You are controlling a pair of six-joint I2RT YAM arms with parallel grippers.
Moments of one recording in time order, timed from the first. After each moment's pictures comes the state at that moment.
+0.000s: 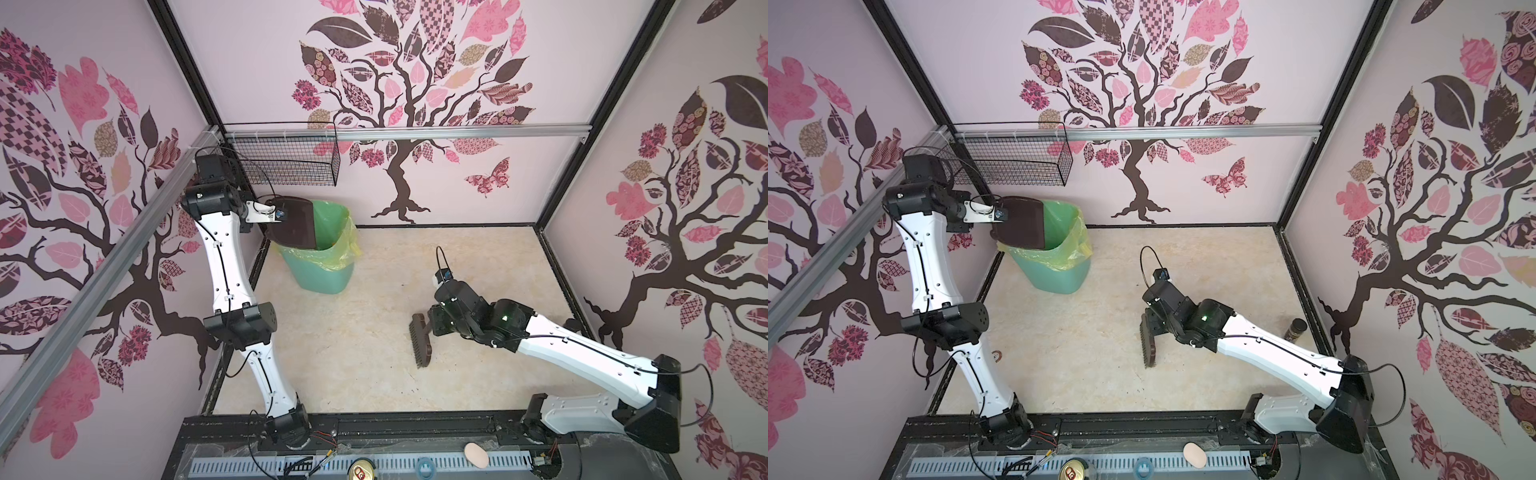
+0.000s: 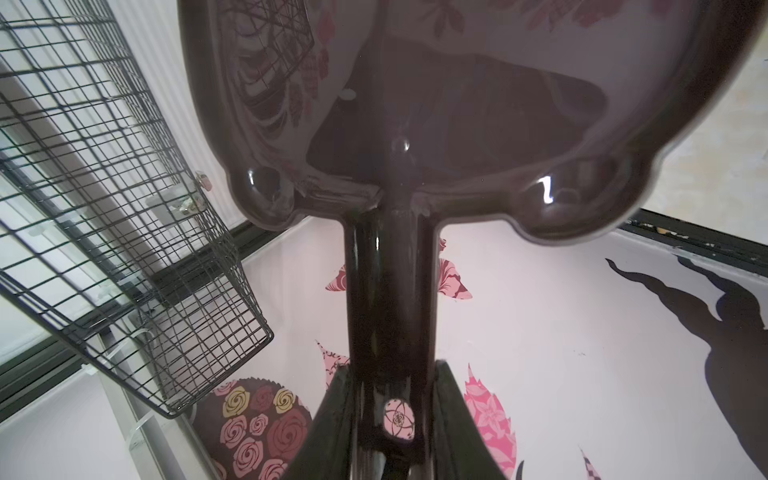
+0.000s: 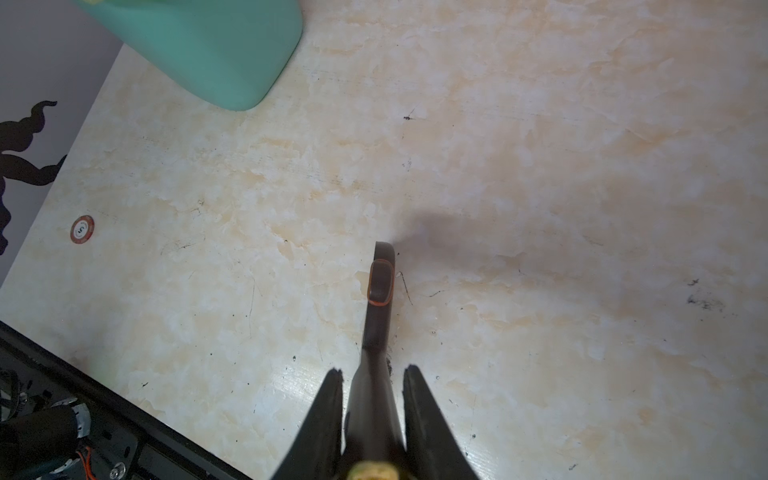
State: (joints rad) left arm 0.31 2.09 2.73 -1.45 -0.05 1.85; right arm 0.95 1.26 1.14 -0.73 0.26 0.61
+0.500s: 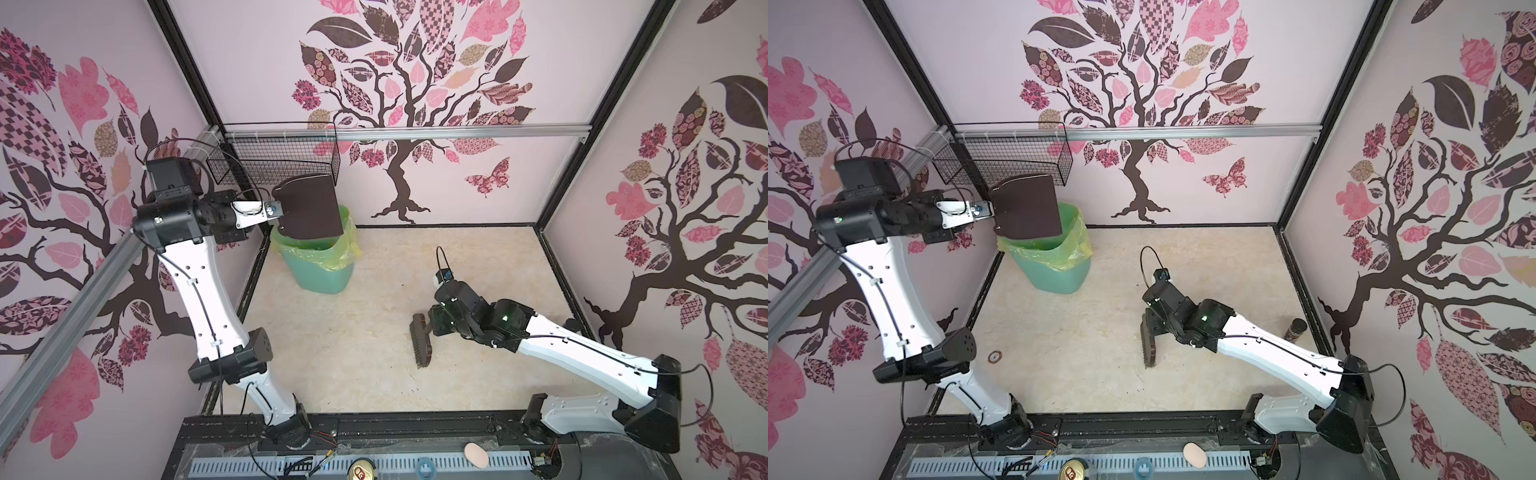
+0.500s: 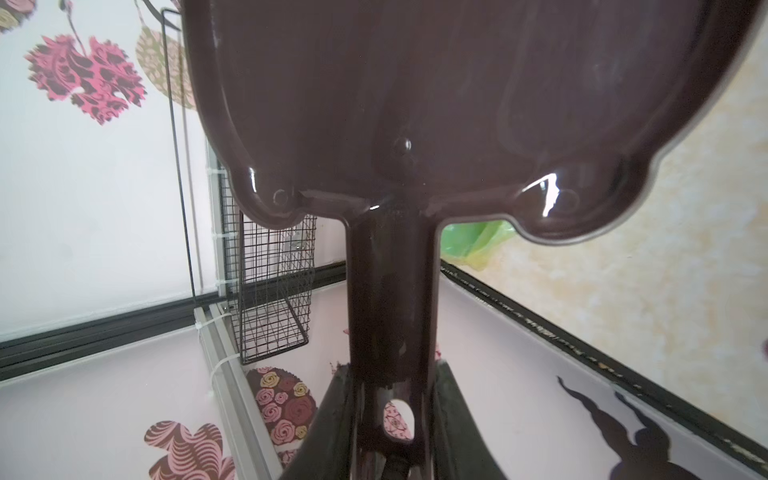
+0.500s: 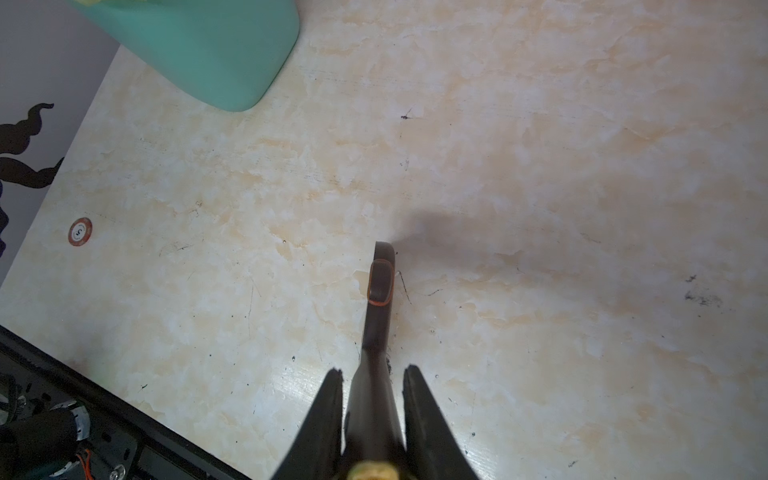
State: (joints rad) left arm 0.41 1.71 2.55 -1.58 0.42 1.70; right arm 0.95 1.26 1.14 -0.74 0.27 0.62
